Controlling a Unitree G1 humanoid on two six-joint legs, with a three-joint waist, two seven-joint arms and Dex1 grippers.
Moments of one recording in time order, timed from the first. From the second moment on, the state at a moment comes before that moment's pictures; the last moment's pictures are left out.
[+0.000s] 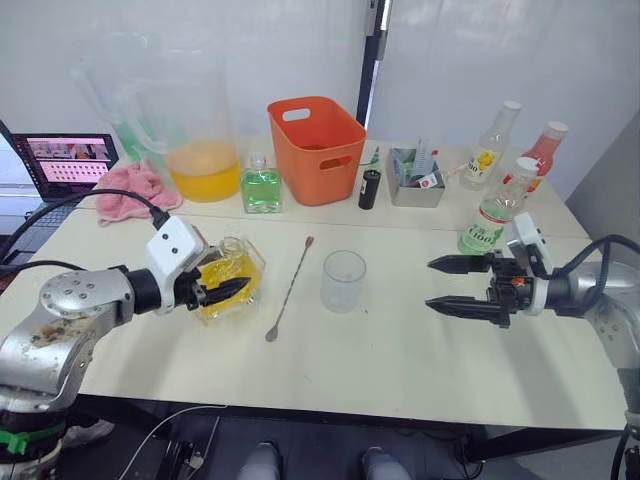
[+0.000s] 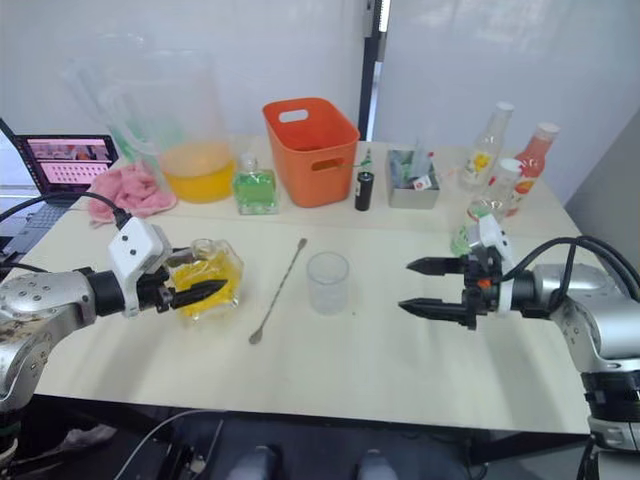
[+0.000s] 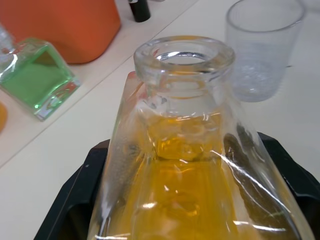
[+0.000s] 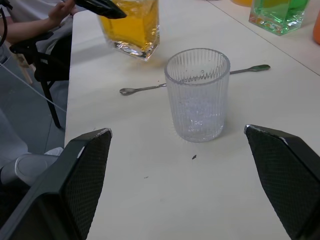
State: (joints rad) left arm -0.39 0.89 0.11 -0.37 -0.39 0.69 -0.76; right arm -0.44 -0.90 -0.11 -0.05 0.65 0.58 1.30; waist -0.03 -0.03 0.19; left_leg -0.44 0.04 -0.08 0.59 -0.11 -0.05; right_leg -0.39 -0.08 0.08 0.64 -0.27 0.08
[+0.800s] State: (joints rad) left arm -0.86 0.59 -0.25 0.20 -0.03 0.29 -0.78; right arm -0.31 -0.90 -0.22 -0.21 0.65 0.58 1.12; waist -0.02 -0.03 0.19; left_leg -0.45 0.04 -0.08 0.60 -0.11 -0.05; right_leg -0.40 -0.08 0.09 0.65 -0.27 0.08
